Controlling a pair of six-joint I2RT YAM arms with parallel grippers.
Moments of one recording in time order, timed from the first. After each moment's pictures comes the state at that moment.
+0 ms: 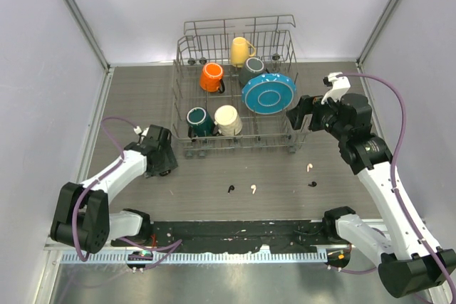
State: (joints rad) left arm -0.28 1.25 0.63 -0.57 -0.23 -0.63; right arm 0.24 0.90 0.98 -0.42 -0.16 0.18
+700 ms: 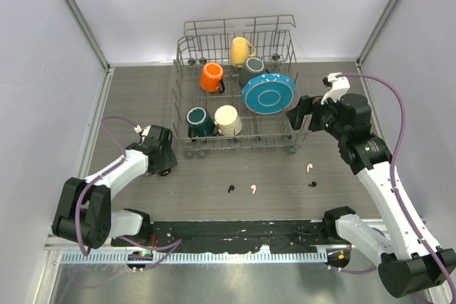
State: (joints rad) left arm -0.28 1.27 0.61 -0.49 -0.27 -0.63; right arm 0.24 0.90 0.98 -0.42 -0.16 0.18
